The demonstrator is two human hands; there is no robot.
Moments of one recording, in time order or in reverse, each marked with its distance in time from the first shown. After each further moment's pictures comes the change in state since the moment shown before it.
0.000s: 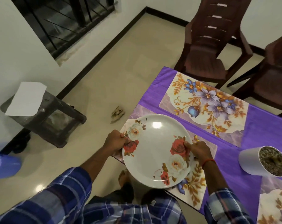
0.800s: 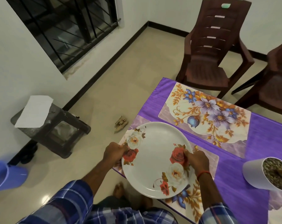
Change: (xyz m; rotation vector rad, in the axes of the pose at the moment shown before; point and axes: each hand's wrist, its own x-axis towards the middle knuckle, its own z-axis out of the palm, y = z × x) left_hand -0.008 0.009 0.006 0.013 0.106 -0.063; right_hand -0.001 -0.008 0.013 0.066 0.107 -0.015
